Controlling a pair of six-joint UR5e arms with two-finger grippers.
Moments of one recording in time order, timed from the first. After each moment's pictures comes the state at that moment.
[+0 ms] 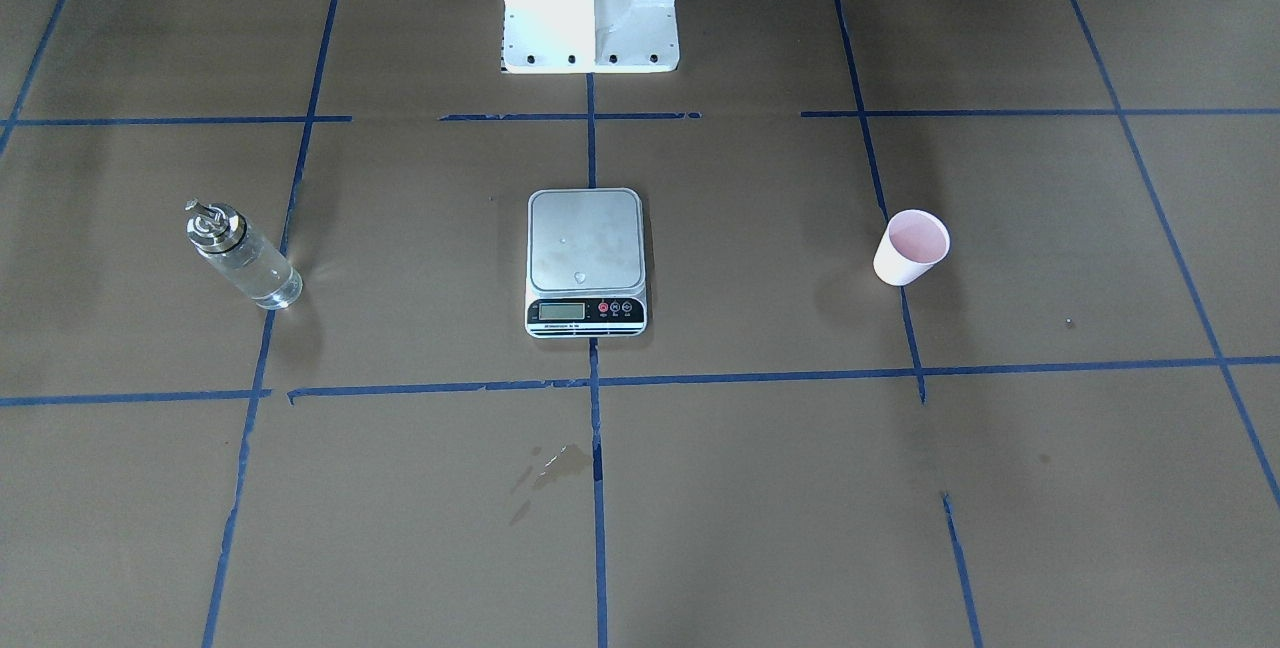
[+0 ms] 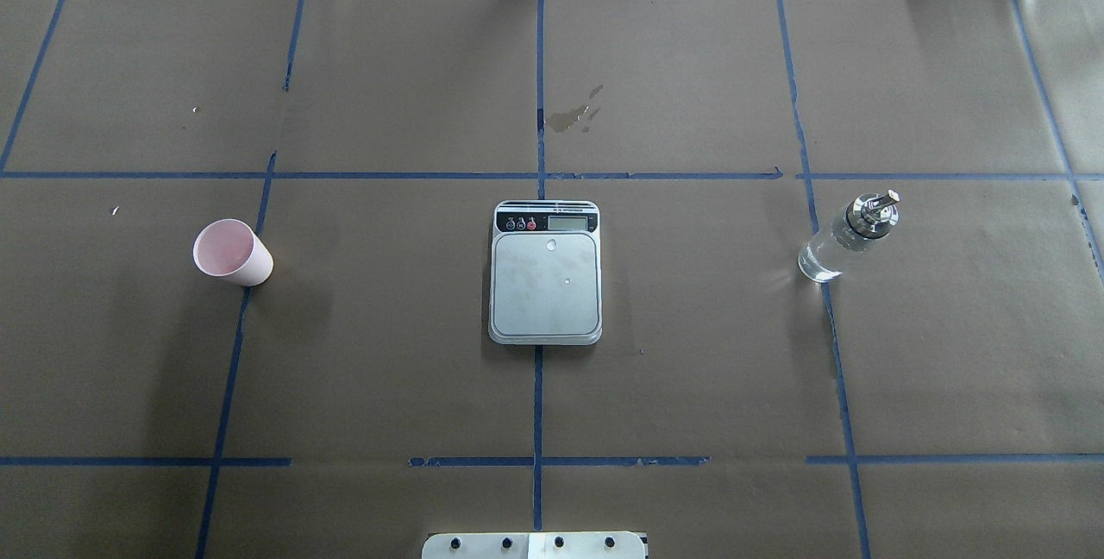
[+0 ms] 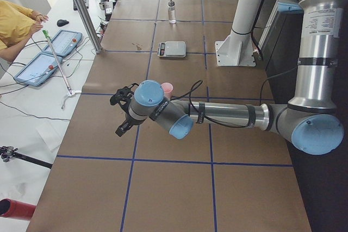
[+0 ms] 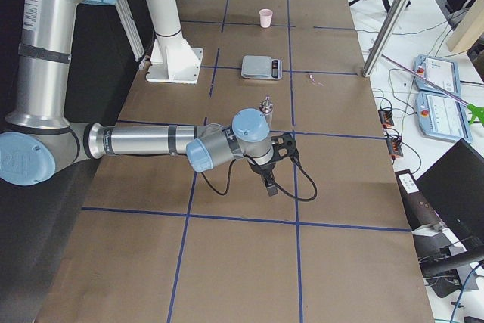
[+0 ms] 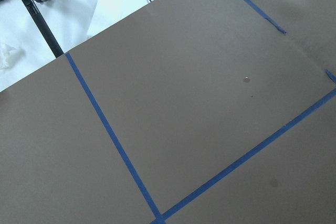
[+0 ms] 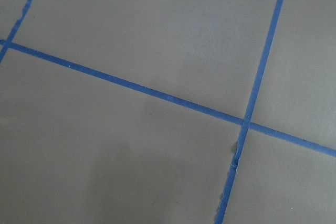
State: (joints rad) left arm -1.56 -1.57 -1.60 -2.22 -2.40 0.10; right arm 1.46 -1.76 1.79 -1.15 2.37 0.07
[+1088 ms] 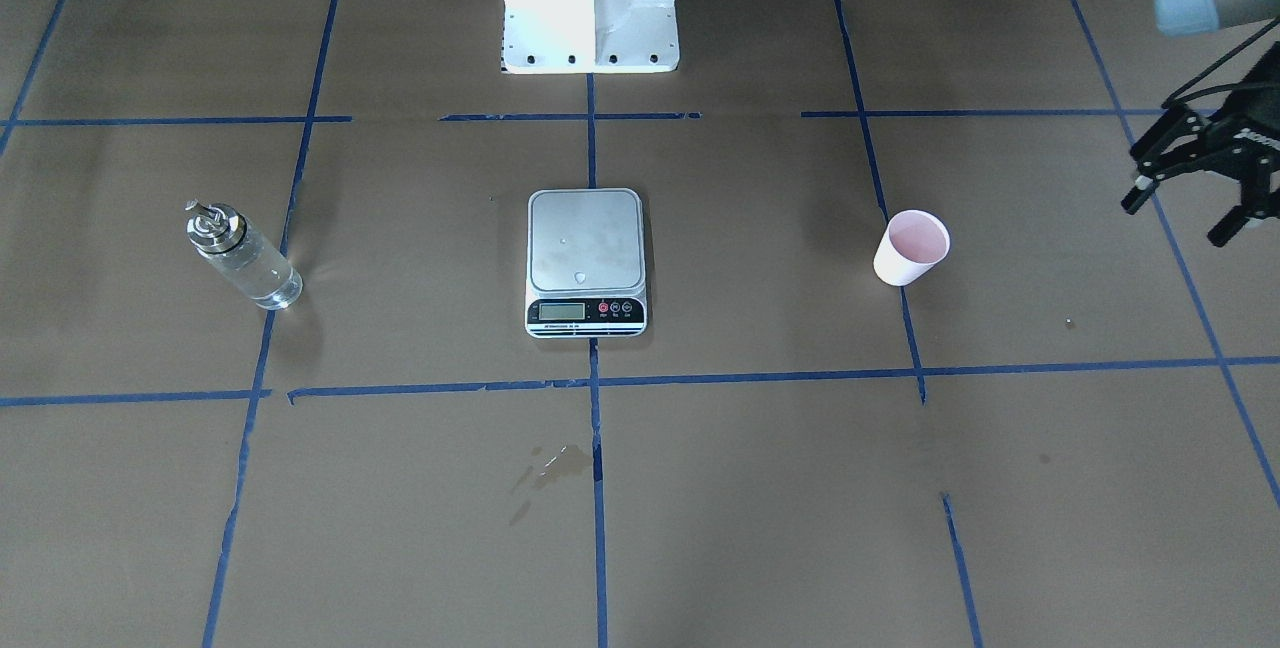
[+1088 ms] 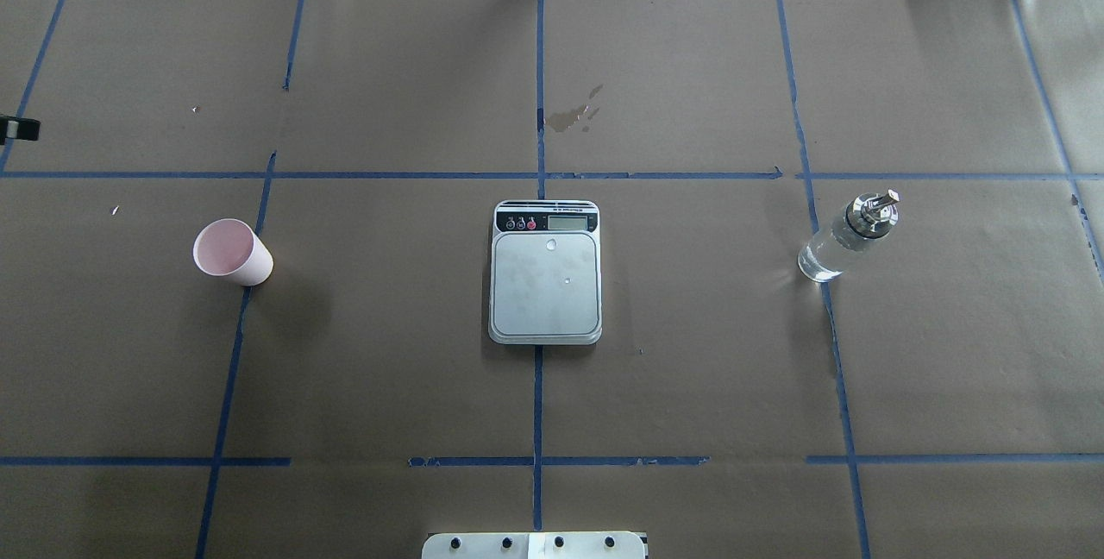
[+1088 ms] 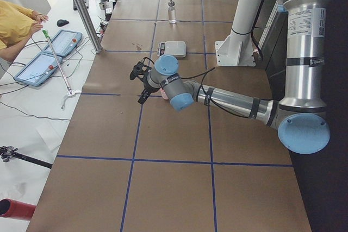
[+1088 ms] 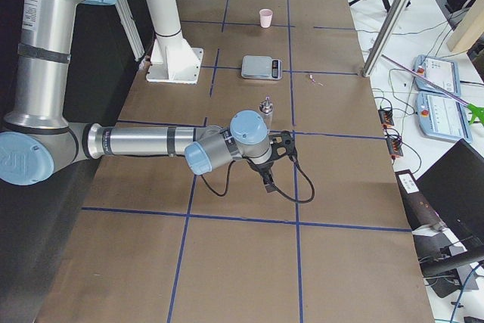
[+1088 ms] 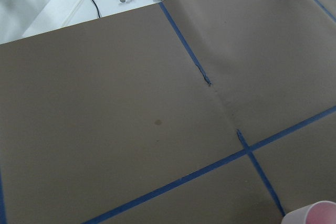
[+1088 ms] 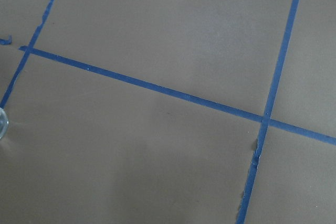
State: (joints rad) left arm -1.17 -1.52 -1.84 -2.36 -2.18 -0.62; right arm 1.46 -1.77 1.79 -1.14 2.40 0.11
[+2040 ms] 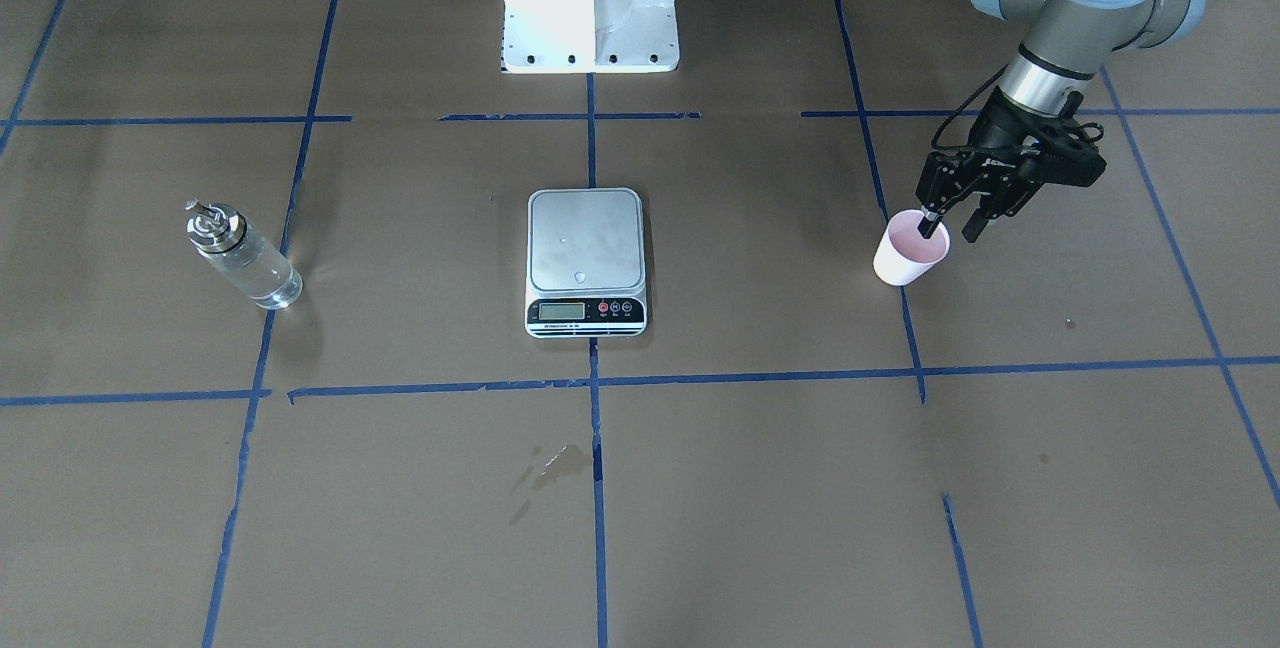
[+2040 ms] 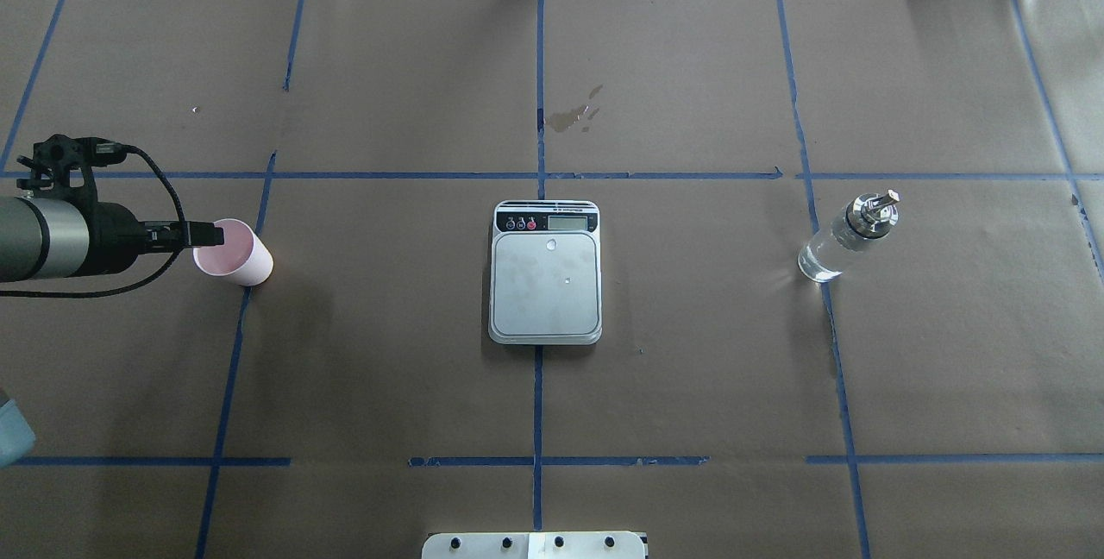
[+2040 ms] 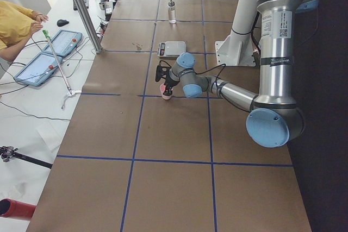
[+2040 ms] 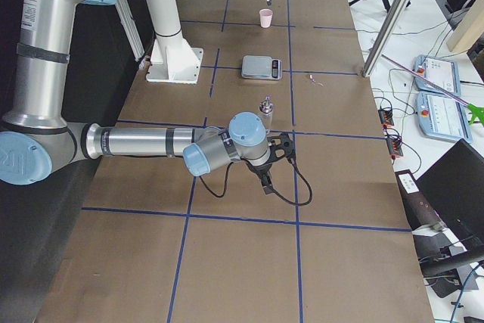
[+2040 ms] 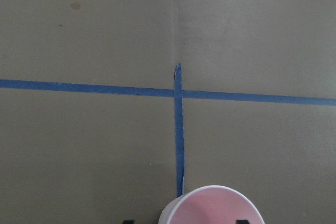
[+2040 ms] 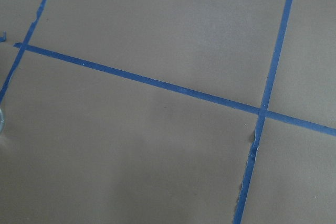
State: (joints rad) left arm -0.72 -1.52 -1.87 -2.35 -1.79 -1.18; right arm 1.47 -1.78 1.79 -1.13 2.40 0.12
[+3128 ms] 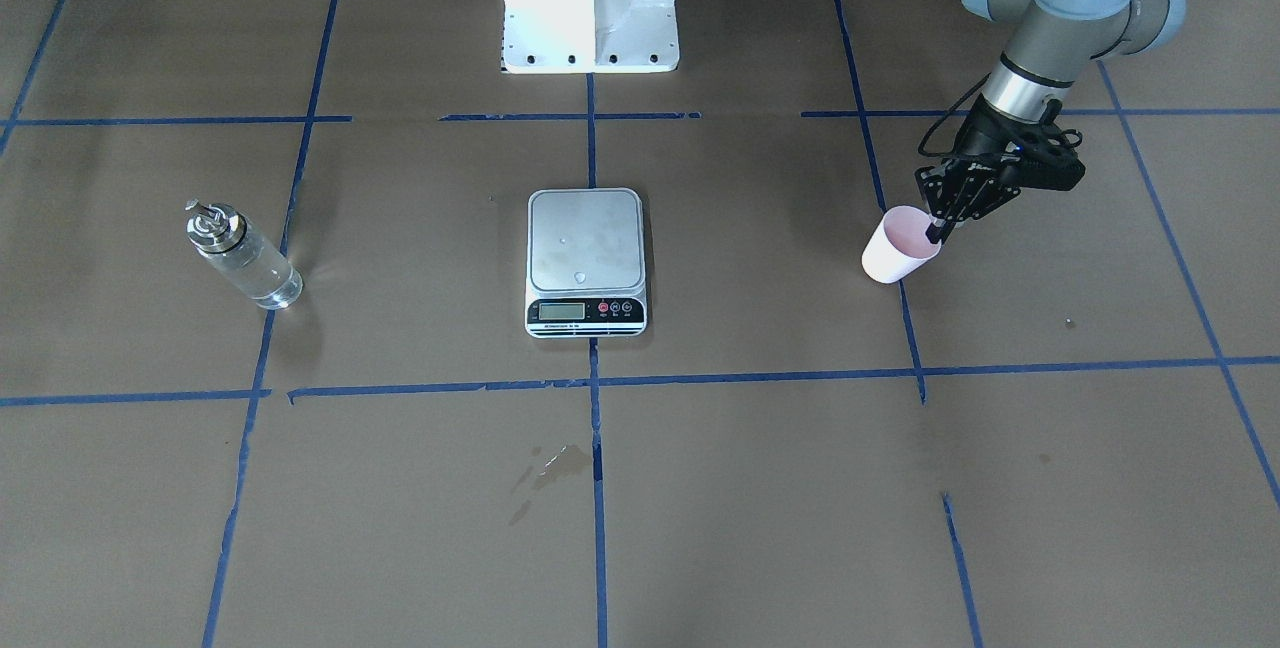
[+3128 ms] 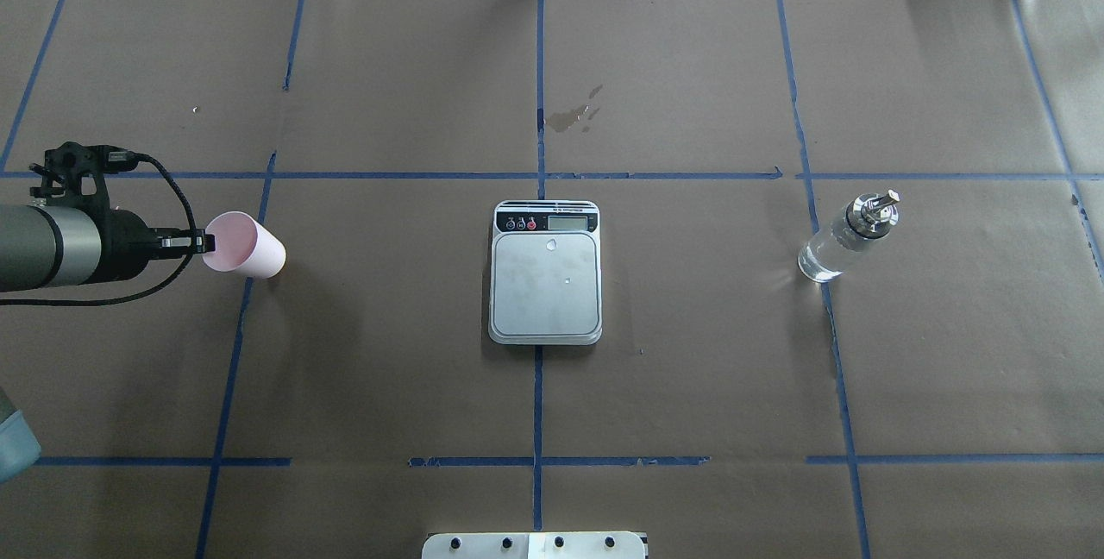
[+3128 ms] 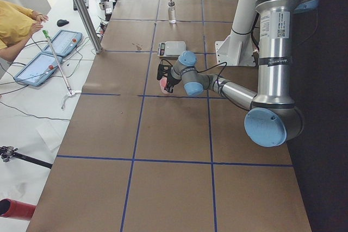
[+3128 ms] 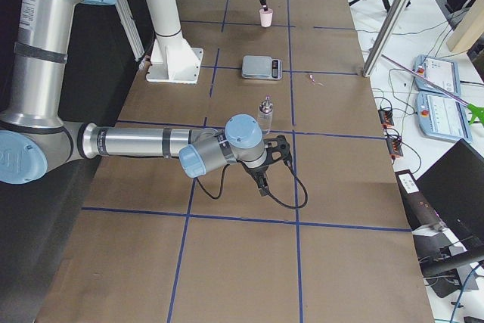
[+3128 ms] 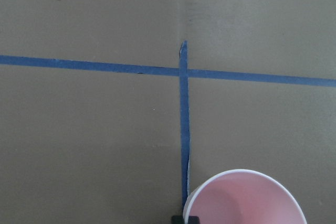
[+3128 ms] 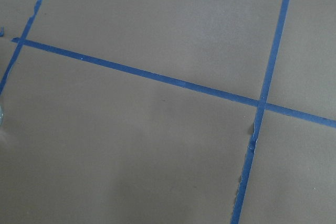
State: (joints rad) left arm -0.70 -1.54 -1.92 -2.28 -1.76 -1.18; right arm 1.47 -1.80 1.80 -1.13 2.40 0.12
